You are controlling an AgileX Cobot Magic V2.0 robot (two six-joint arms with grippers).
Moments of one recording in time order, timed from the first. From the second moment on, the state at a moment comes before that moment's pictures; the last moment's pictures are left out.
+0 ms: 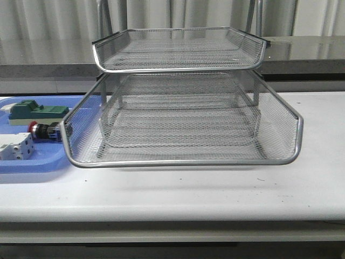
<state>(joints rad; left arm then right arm) -0.01 -0.01 0.00 0.05 0.02 -0.02 0.03 0.44 -0.75 0.06 1.06 -0.02</state>
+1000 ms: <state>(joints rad) -0.01 -0.01 -0.02 -0.04 -0.05 -0.02 0.03 0.44 -0.75 0.06 1.06 -0.02</state>
